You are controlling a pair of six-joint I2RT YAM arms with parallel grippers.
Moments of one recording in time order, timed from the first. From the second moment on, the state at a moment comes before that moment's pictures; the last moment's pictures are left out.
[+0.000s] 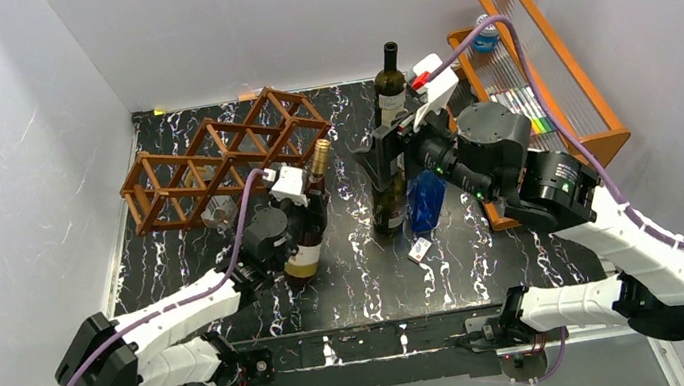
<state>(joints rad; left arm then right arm) -0.87 1.10 0.55 0.40 -0.41 -0.12 1.07 1.09 1.57 -0.62 0.34 0.16</state>
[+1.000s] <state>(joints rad) -0.83 1.19 0.63 0.48 -0.29 -0.07 1.00 1.36 1.69 -0.68 0.23 0.29</state>
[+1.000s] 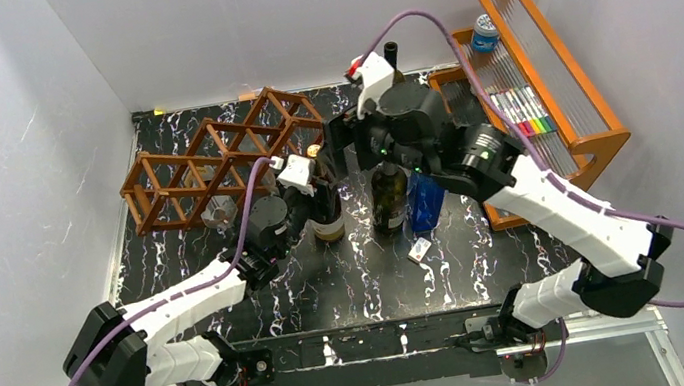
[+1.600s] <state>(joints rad) -0.83 0.81 0.60 0.30 -0.27 -0.14 0.98 1.38 1.69 -0.66 0.19 0.23</state>
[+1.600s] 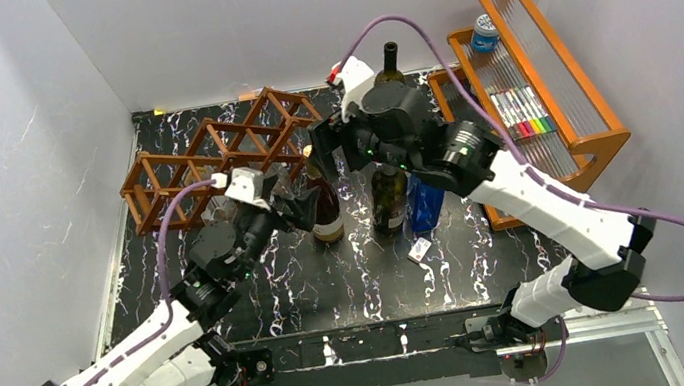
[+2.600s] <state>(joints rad) -0.83 0.63 0.71 -0.42 -0.37 -0.26 0.99 1.65 1.76 -0.66 0.20 0.16</state>
